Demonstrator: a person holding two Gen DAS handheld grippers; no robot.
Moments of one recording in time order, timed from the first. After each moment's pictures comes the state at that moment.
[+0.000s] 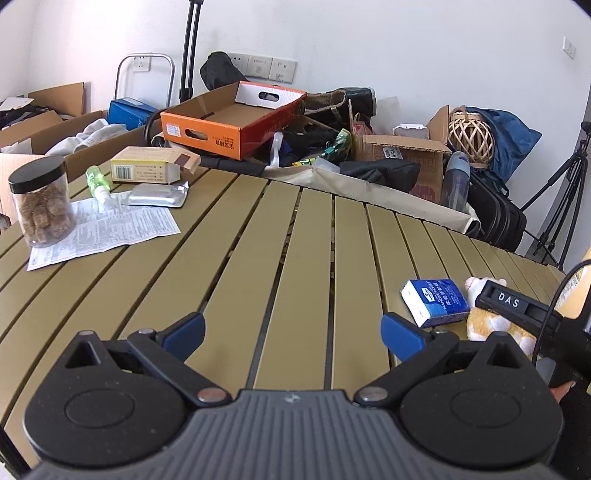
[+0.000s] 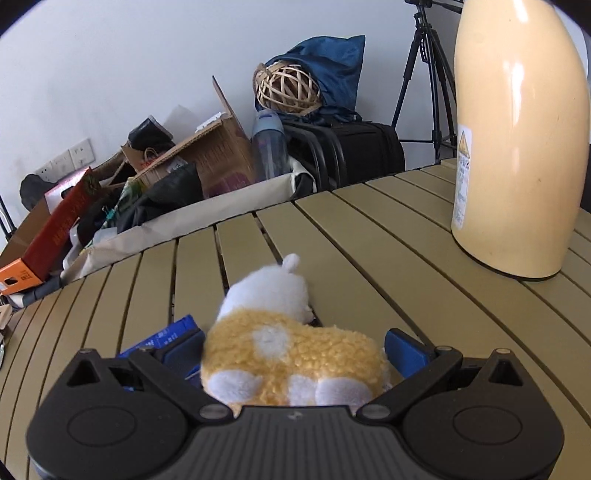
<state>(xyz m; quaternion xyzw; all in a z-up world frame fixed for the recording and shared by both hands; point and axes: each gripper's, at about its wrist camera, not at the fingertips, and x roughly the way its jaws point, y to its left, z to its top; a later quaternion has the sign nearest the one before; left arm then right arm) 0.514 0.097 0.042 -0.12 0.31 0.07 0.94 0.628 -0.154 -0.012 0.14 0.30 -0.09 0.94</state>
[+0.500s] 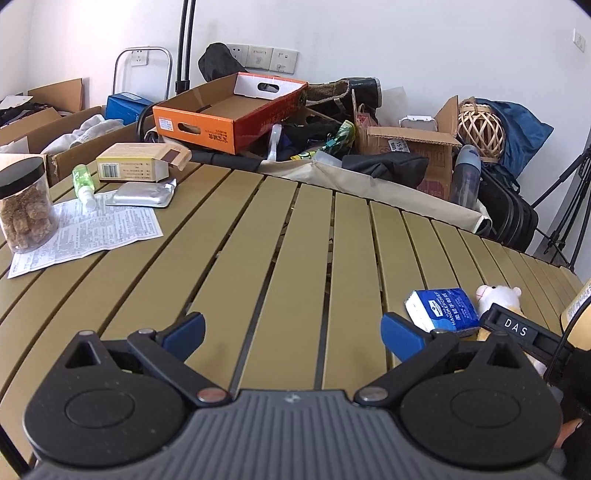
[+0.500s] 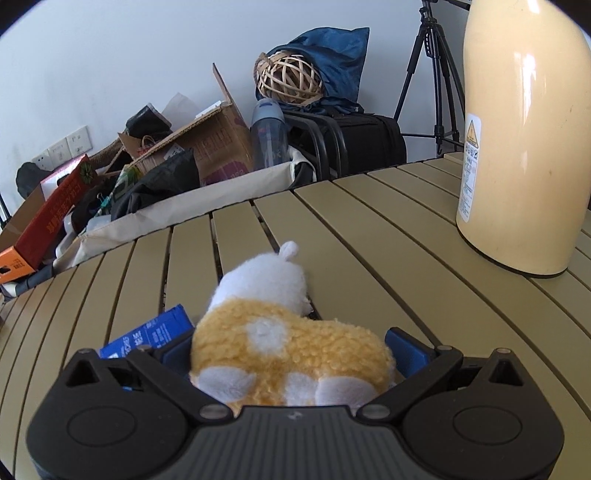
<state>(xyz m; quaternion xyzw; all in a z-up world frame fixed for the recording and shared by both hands) 0.551 0.085 0.035 -0.11 0.32 0.08 0.94 0.635 -0.153 -0.020 0.13 0.32 -0.09 0.94</state>
